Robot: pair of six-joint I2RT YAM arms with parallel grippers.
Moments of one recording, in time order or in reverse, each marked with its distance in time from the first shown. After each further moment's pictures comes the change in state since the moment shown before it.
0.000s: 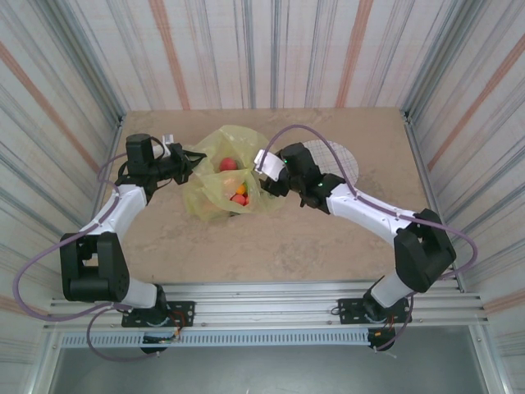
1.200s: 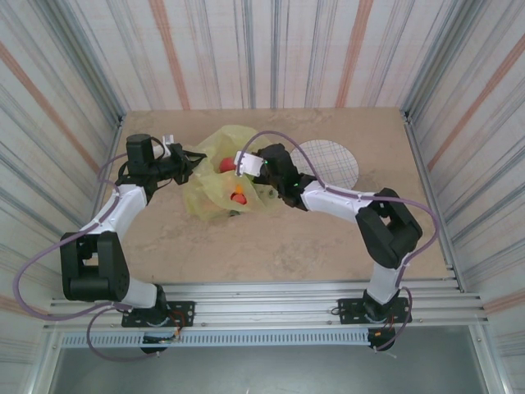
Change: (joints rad) left arm 0.000 0.005 0.000 0.000 0.000 0.000; right arm 0.030 0.219 0.057 0.344 0.155 -0.262
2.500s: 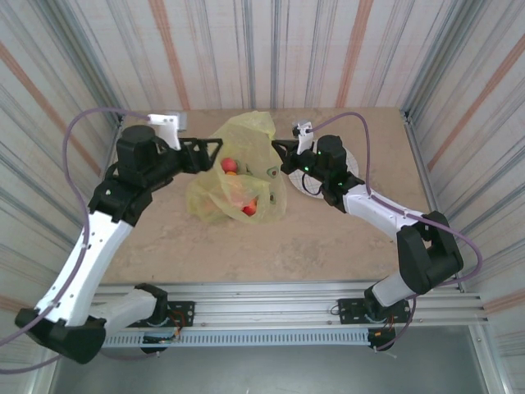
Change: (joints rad) left arm -0.428 -0.363 0.353 -0.522 -0.623 0.814; right arm -0.234 -0.266 -0.211 0.195 -0.518 1.107
